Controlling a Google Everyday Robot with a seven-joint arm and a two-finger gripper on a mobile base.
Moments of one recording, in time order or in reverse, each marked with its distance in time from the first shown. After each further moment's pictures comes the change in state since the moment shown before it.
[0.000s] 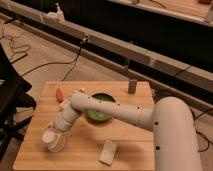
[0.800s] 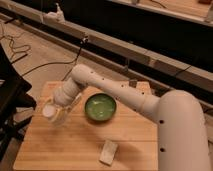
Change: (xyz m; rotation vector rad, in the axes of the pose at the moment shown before) arm -0.042 -0.080 -0.137 0.114 0.051 0.010
